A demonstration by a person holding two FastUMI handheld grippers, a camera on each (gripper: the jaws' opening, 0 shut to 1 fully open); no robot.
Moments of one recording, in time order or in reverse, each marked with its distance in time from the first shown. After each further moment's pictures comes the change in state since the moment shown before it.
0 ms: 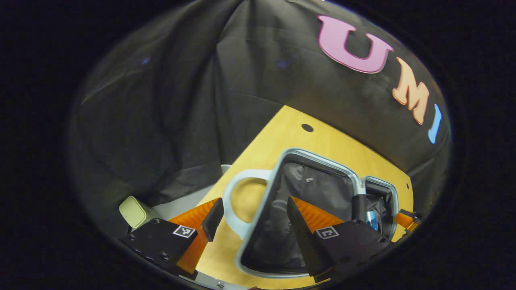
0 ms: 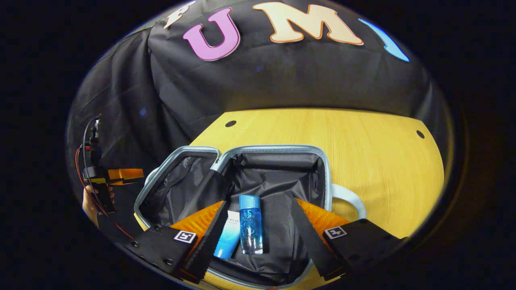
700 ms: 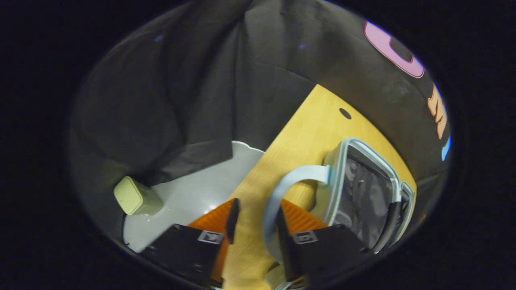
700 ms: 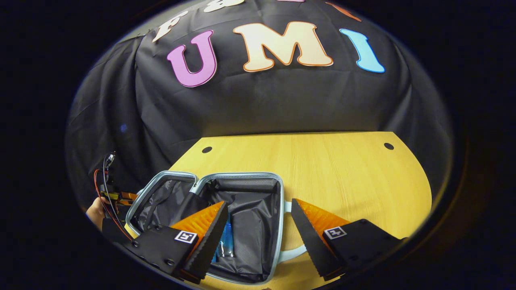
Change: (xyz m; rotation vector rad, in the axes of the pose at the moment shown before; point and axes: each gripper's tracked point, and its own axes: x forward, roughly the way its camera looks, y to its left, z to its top) left arm 0.079 0.031 -0.035 -0.106 0.192 -0.012; right arm -0.051 -0.053 0.032 0.040 -0.143 -0.168
